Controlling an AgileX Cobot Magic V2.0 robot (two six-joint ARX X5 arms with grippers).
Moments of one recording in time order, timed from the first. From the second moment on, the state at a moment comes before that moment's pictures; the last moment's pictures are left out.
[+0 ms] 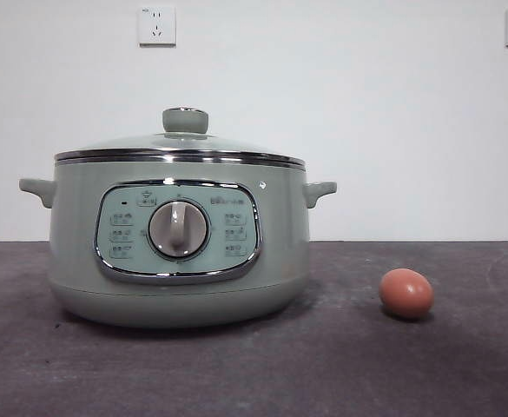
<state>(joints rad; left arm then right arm) 0.03 0.02 0.20 -0.29 0.32 -0.28 0.10 0.07 0.16 -0.20 -0.23 0.35</state>
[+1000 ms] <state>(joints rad) 0.03 0.37 0.66 -0.80 0.70 -0.12 0.10 0.59 0.84 -0.88 -0.54 0.02</state>
